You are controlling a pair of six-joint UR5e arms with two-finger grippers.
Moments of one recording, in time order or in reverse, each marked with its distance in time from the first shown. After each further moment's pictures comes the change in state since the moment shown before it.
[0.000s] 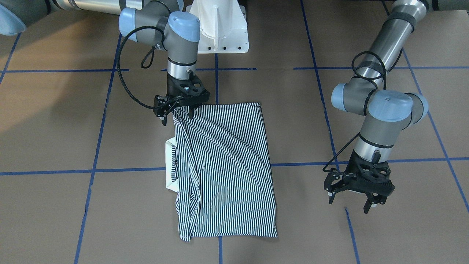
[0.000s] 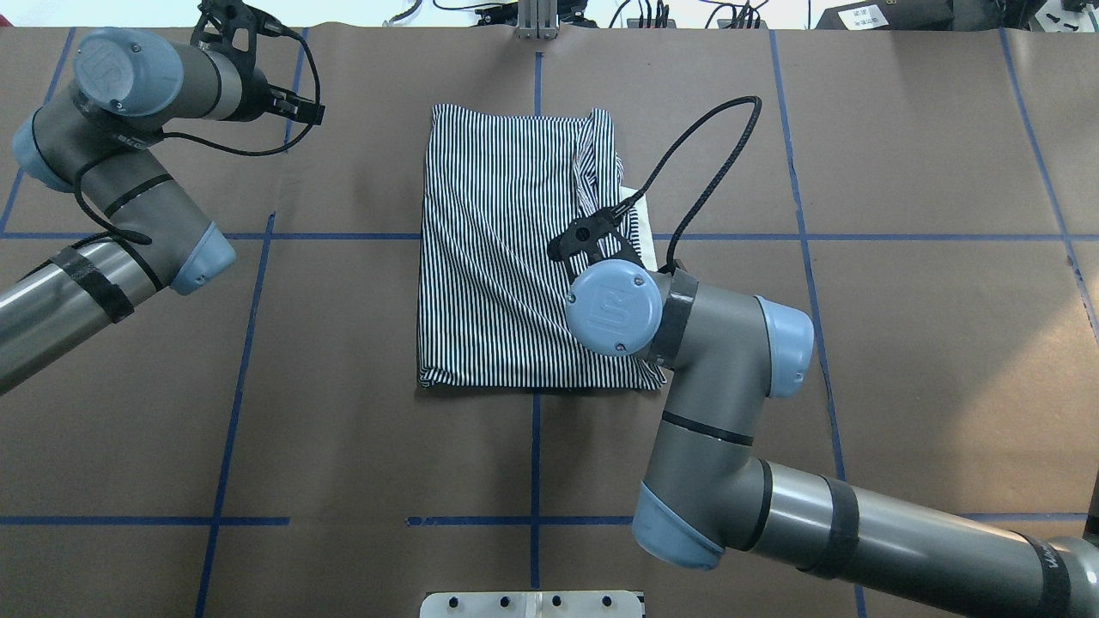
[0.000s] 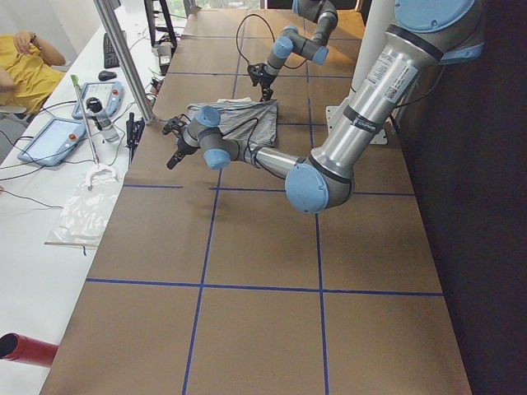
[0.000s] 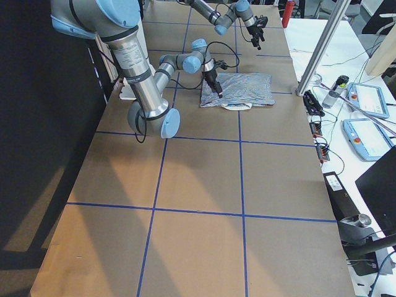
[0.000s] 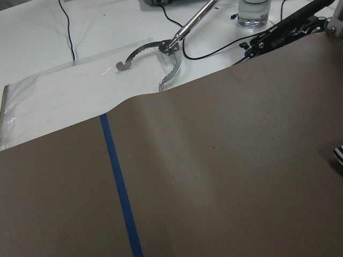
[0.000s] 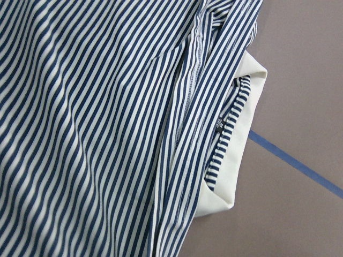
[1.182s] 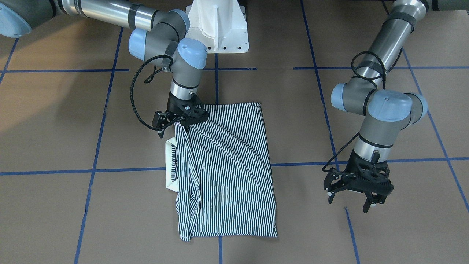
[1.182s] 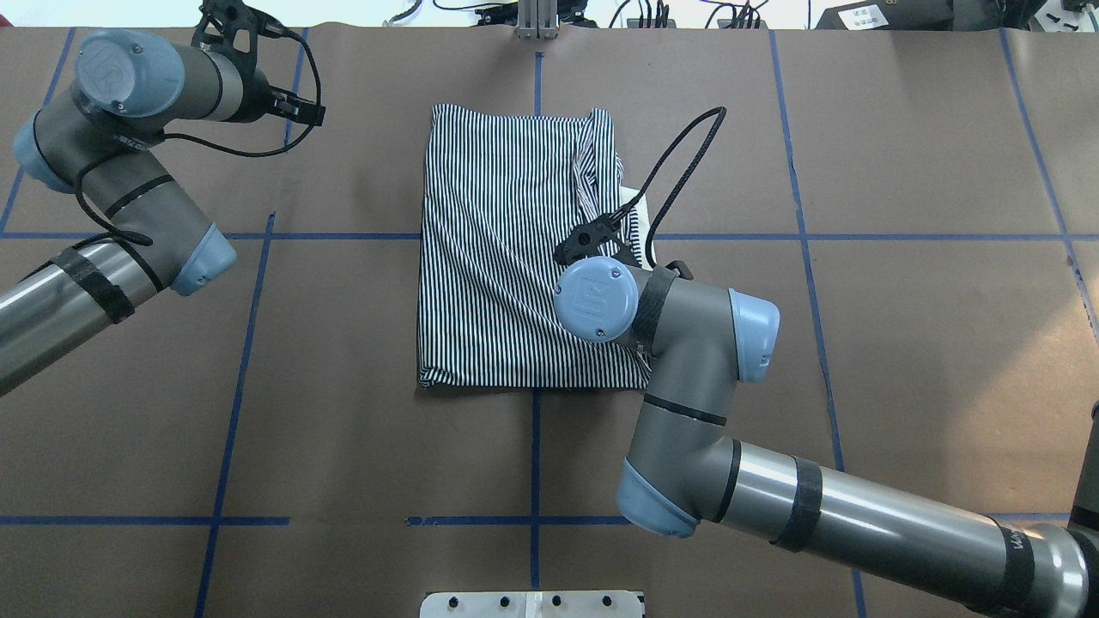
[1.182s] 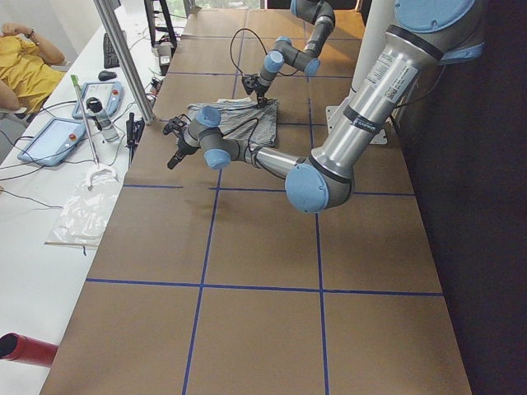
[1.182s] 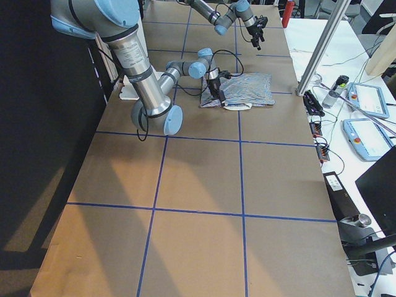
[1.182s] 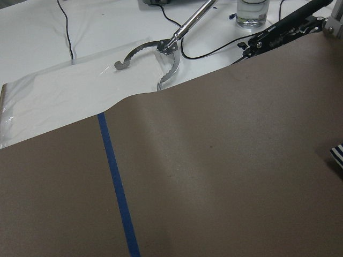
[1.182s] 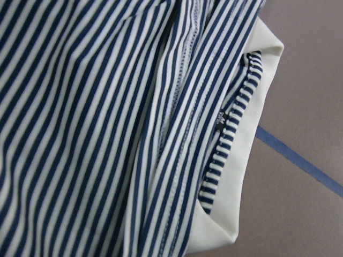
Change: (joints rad) left arm 0.002 0.000 0.001 0.001 0.000 -0.001; right arm 0.012 0.017 -0.131 0.002 0.011 -0.041
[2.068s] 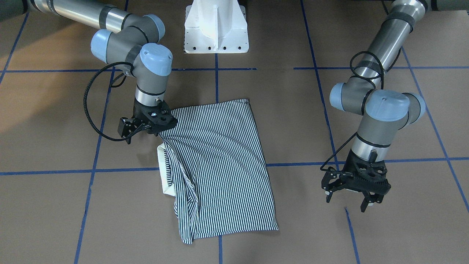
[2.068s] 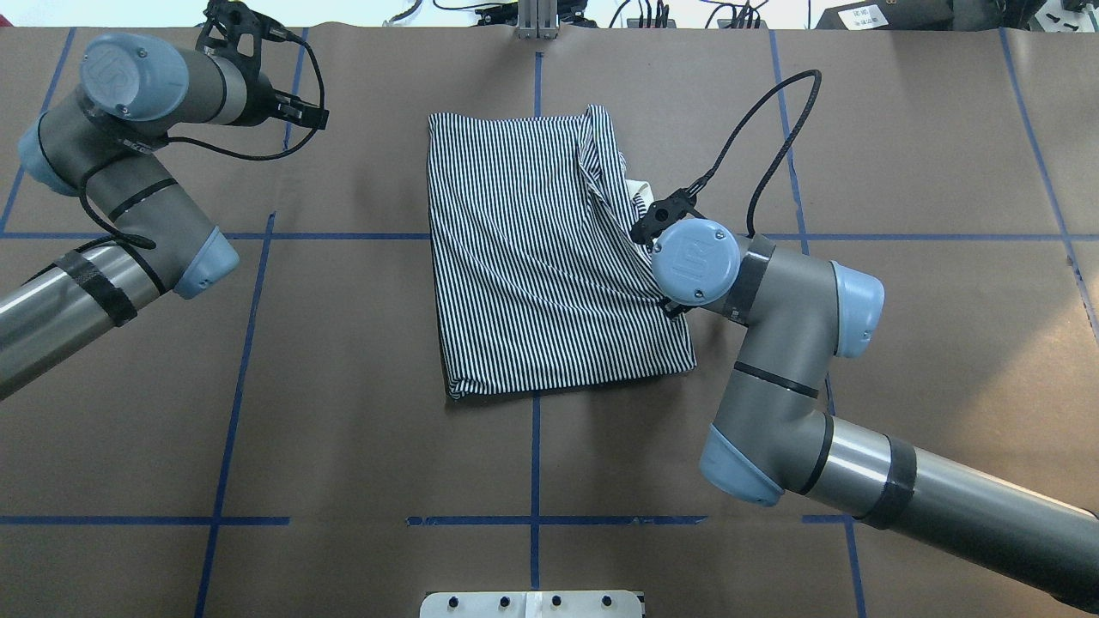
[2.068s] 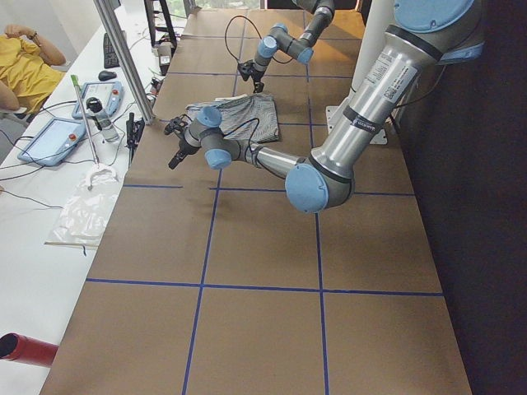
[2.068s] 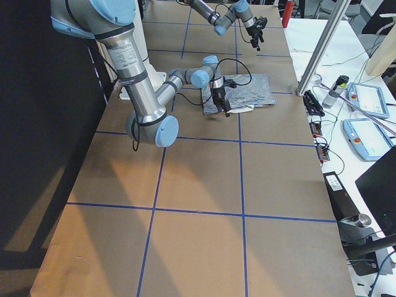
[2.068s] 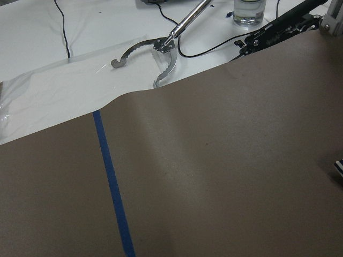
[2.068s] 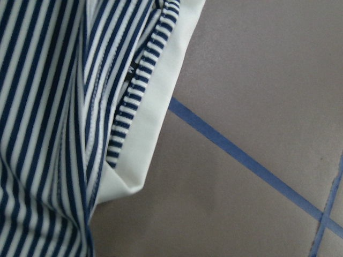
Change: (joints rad) left arm 0.007 0.000 0.000 -0.002 0.000 -0.004; right arm 0.087 -0.160 0.133 0.002 0.058 -0.132
